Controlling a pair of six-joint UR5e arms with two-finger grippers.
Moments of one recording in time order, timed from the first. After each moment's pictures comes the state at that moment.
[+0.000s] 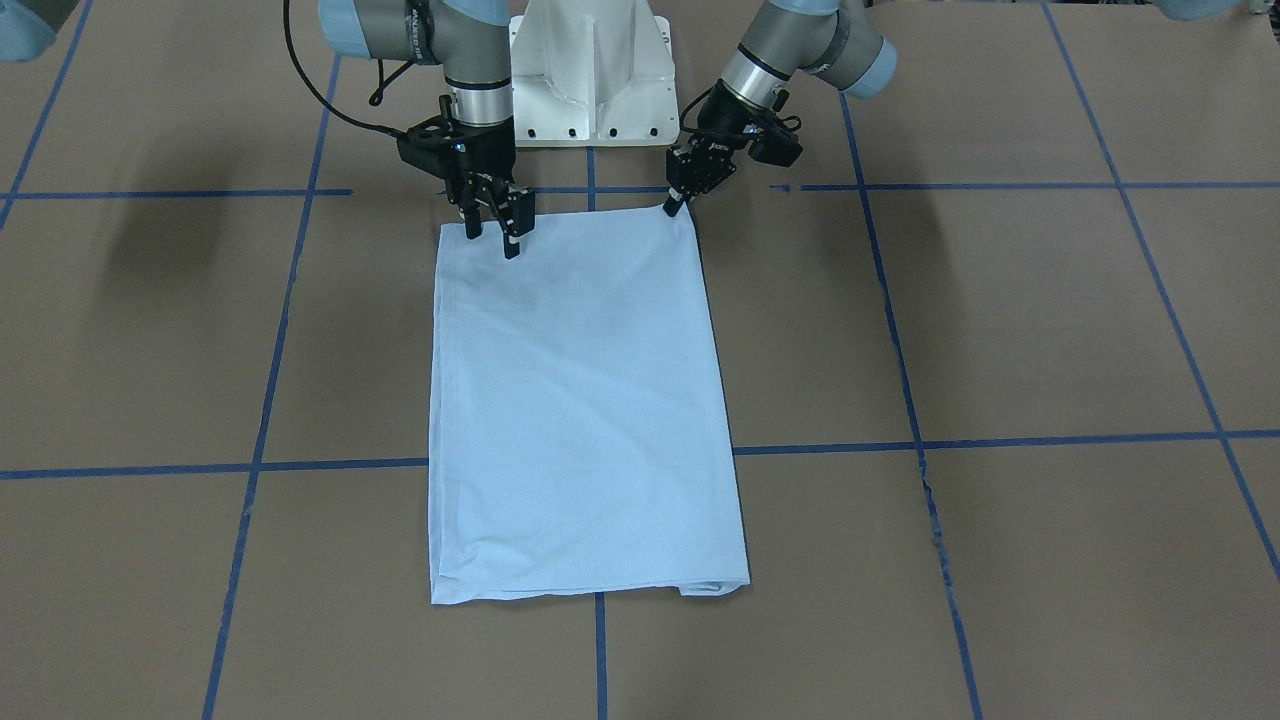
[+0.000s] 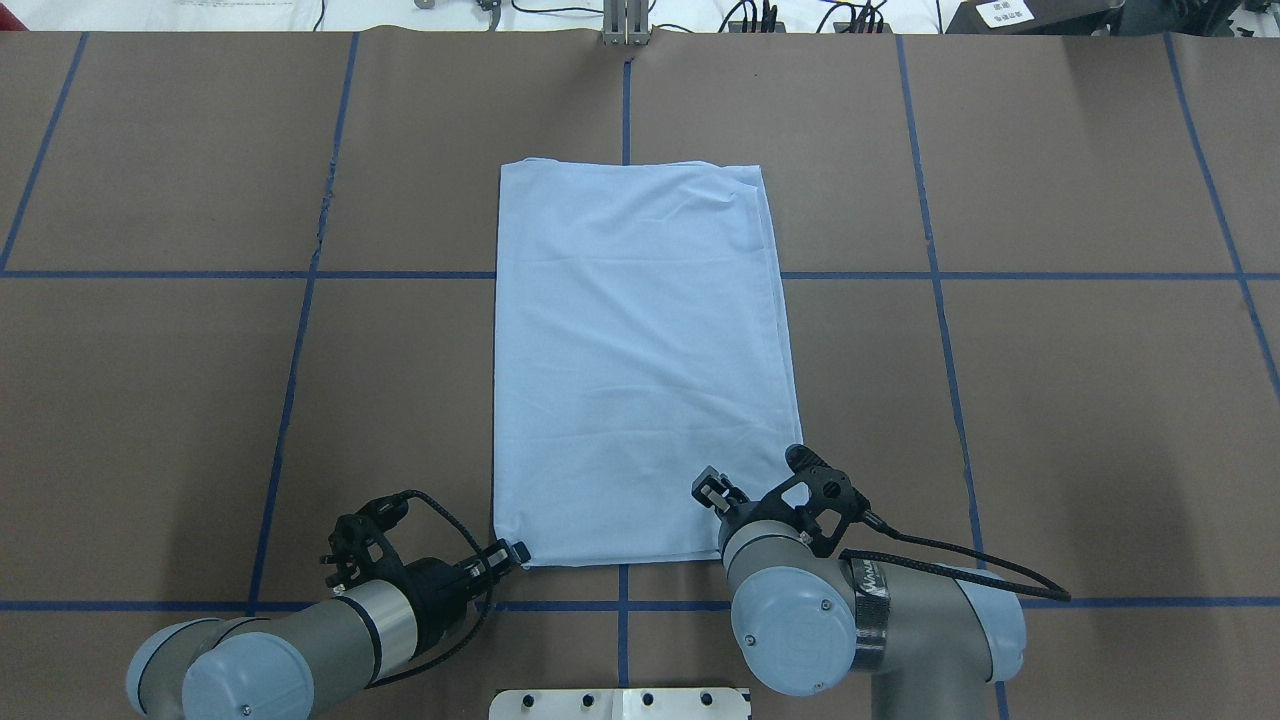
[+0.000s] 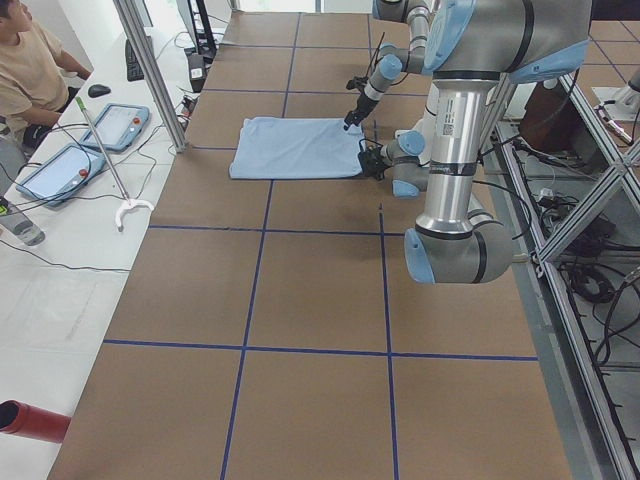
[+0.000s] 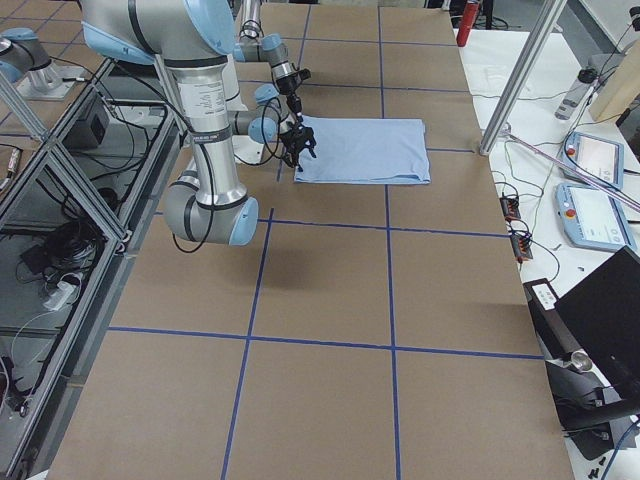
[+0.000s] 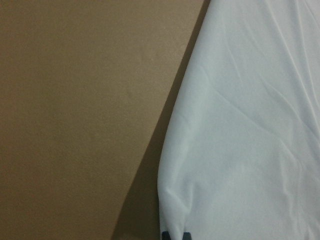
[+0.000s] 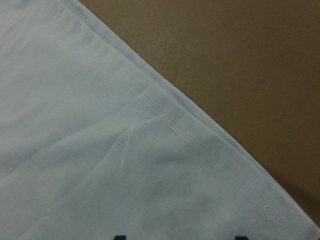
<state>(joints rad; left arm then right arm) -0.07 -1.78 -1.80 -2.47 -1.23 -1.96 0.13 -1.17 1.88 -1.53 1.22 2.22</state>
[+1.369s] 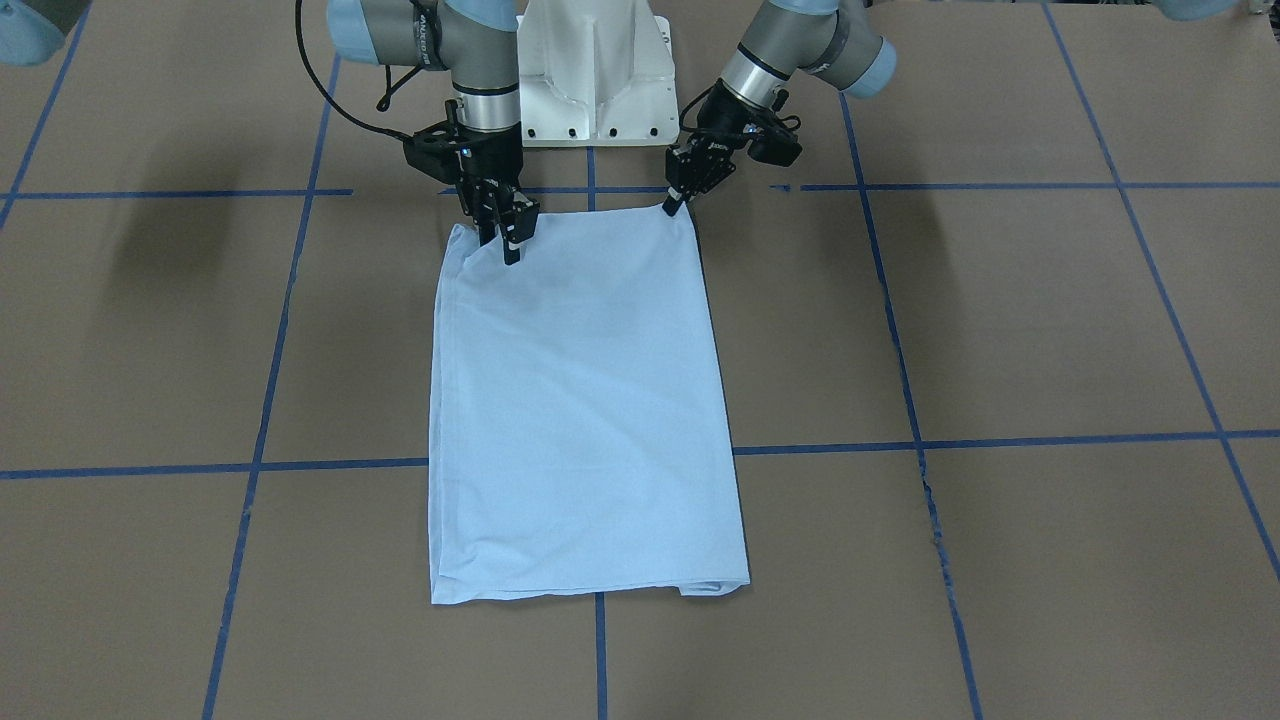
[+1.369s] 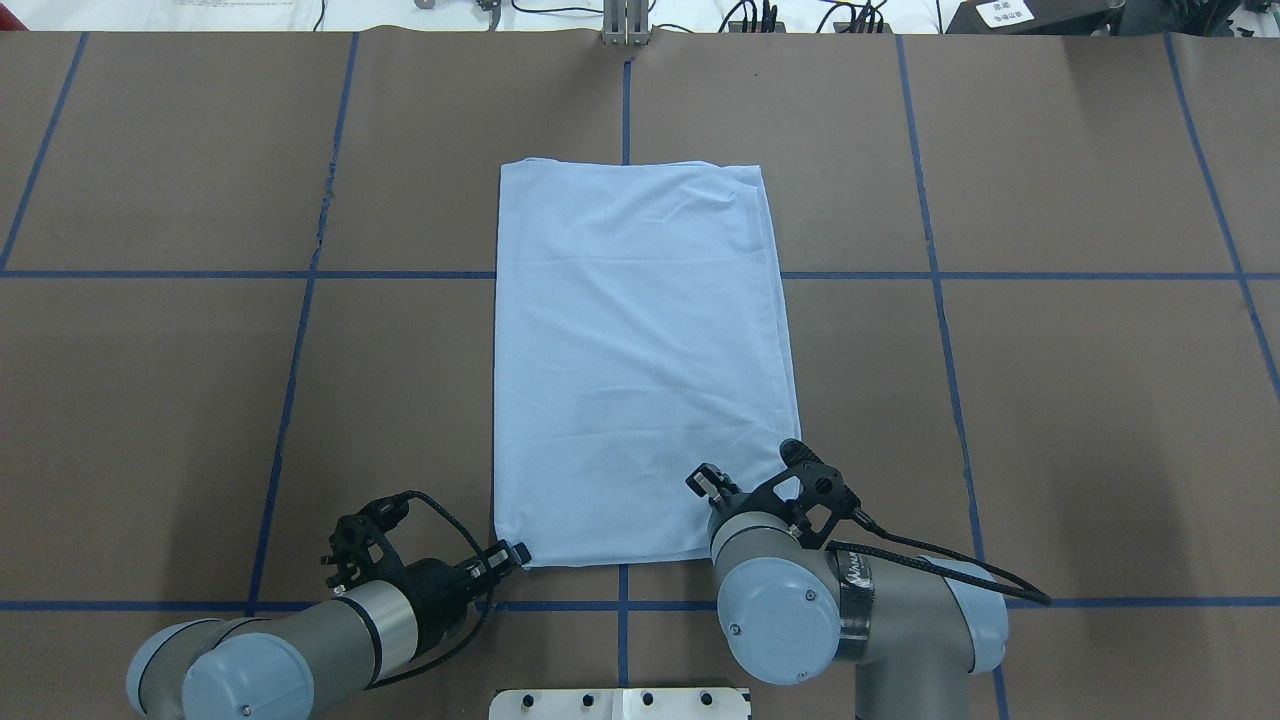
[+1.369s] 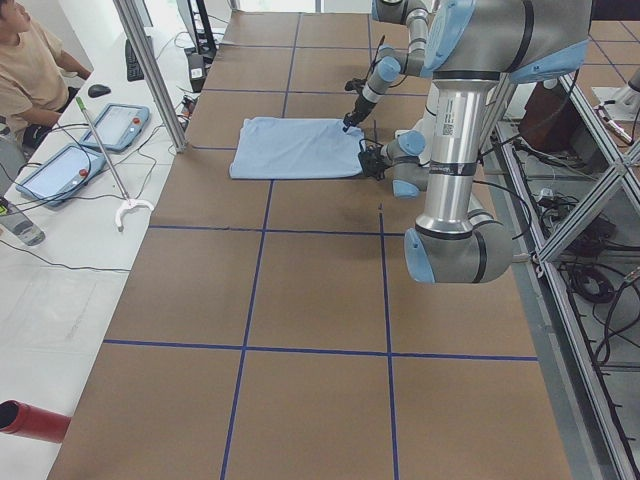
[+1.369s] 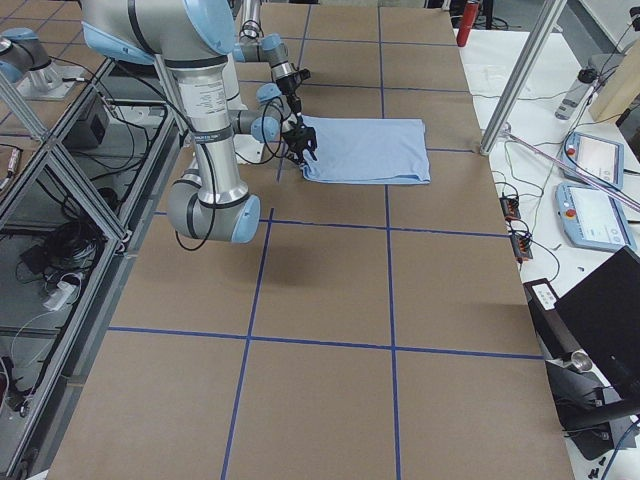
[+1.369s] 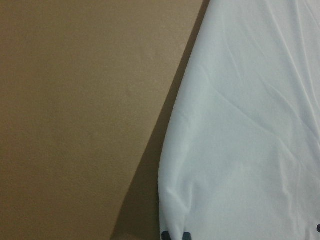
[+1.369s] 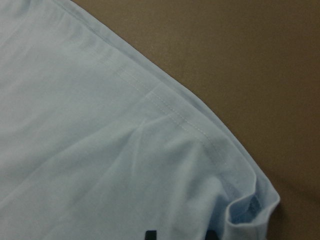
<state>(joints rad) -0.07 -1.78 -1.80 -2.47 -1.23 -1.96 0.14 -1.15 1.85 -1.52 1.22 2.28</state>
